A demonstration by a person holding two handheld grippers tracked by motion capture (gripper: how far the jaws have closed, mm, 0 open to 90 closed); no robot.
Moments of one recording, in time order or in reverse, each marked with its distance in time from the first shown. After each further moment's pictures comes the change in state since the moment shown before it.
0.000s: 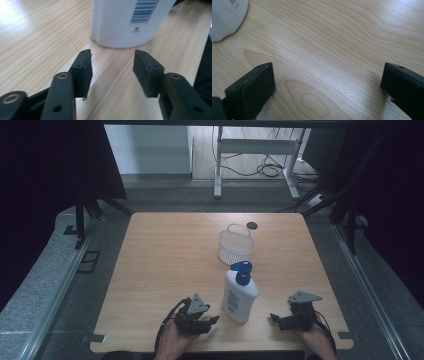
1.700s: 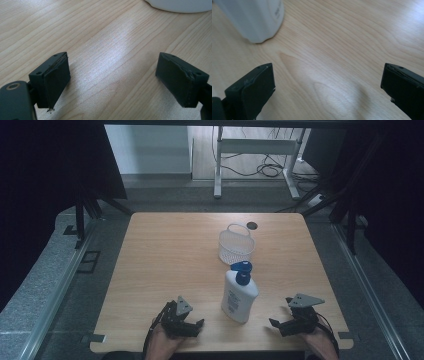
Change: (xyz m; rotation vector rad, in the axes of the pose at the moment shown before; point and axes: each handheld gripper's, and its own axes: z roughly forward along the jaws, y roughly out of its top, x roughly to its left) left arm 0.025 -0.039 0.003 0.068 0.167 -0.091; right arm 0.013 0.006 -0.018 -0.051 0.102 -0.096
